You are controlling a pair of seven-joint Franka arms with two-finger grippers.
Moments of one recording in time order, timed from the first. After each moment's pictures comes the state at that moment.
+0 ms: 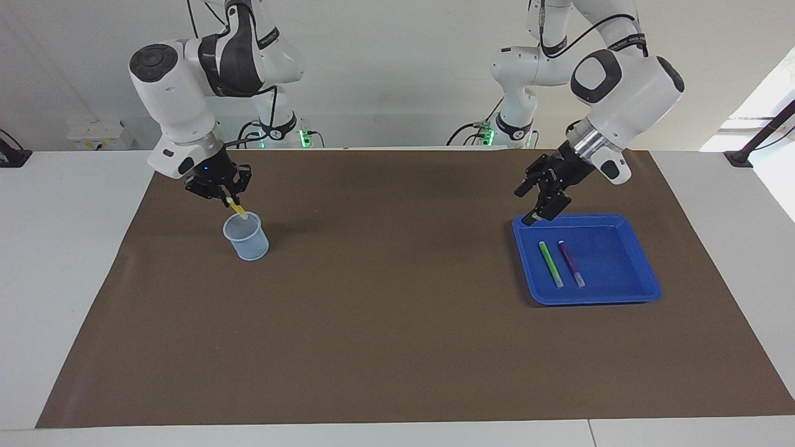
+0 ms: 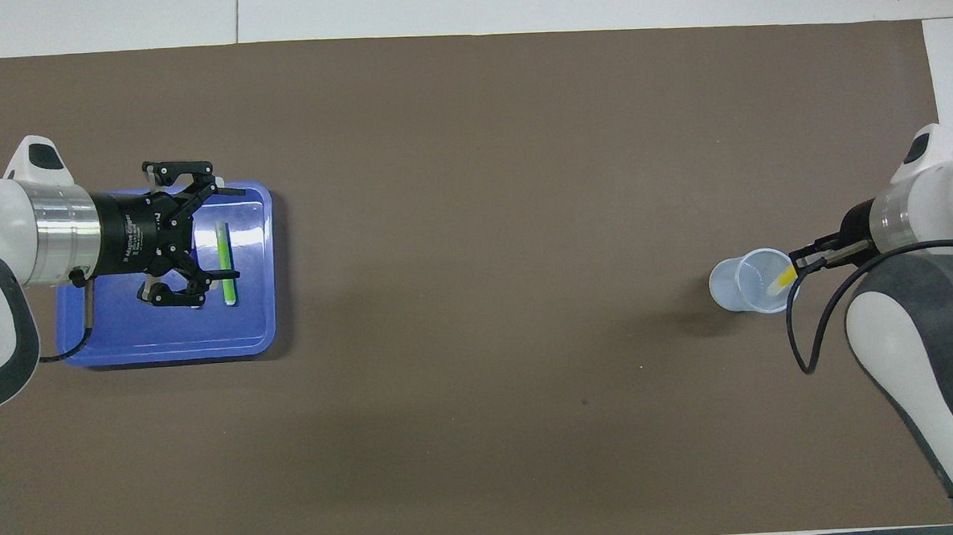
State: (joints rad) left arm -0.12 -0.08 -0.02 -2.03 -0.56 2.09 -1.13; right arm -0.05 -0.10 0.05 -2.07 0.00 1.94 -0.26
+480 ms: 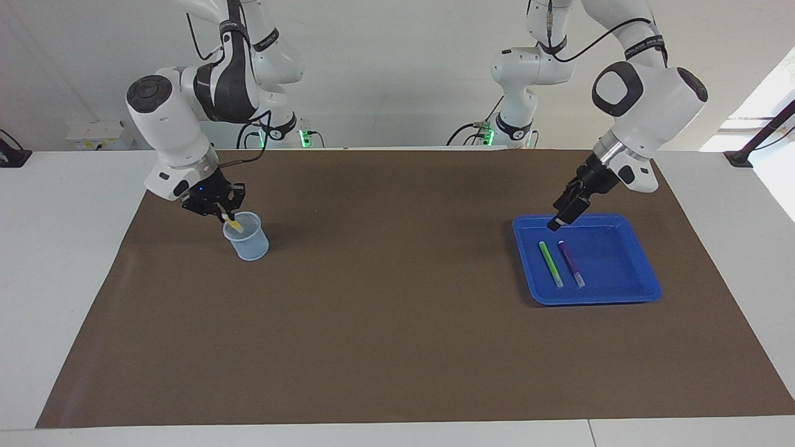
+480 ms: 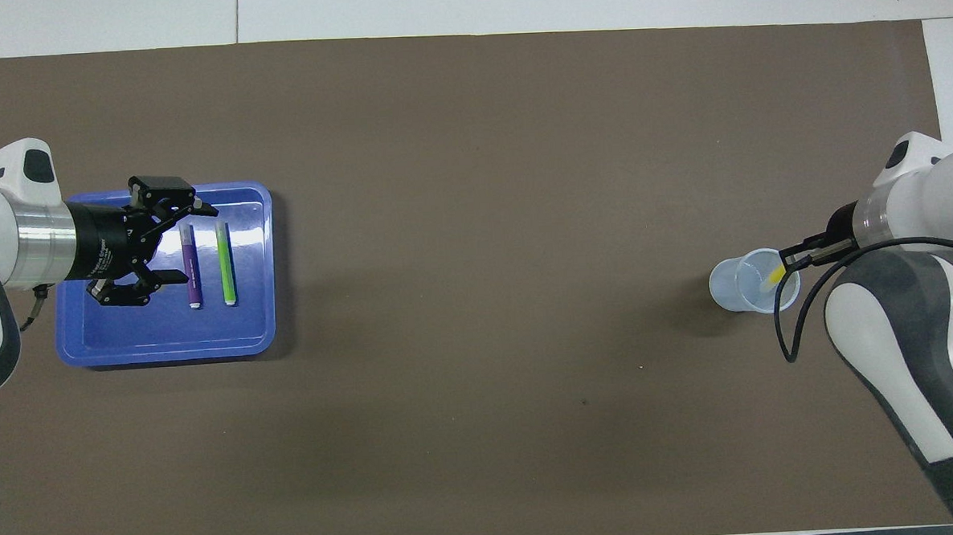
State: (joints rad) left arm -0.07 -0.06 -0.03 -2.05 -0.41 2.09 -0.70; right arm -0.07 -0.07 0.05 -2.13 0.00 2.04 -0.26
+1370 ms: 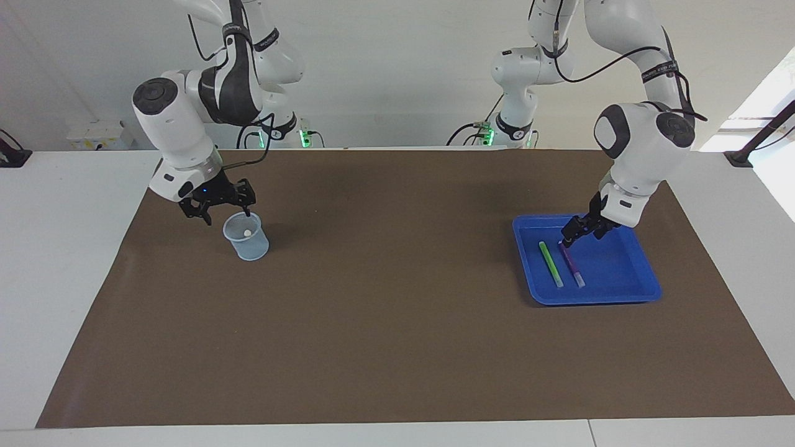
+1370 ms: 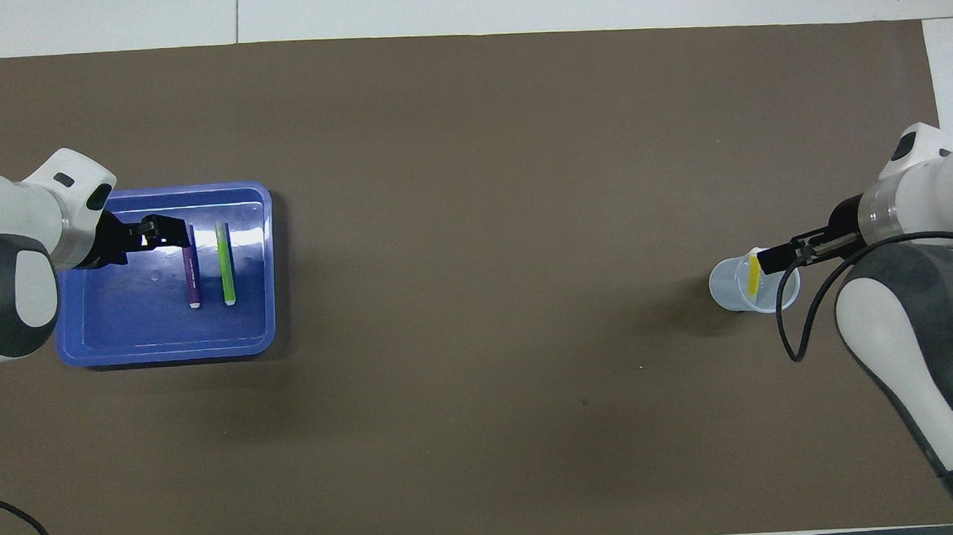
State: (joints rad) left arm 0.02 0.14 -0.02 -2.05 -0.07 2.25 -0.06; right arm -0.06 -0.08 0.06 -2.05 0.08 1.95 -0.26
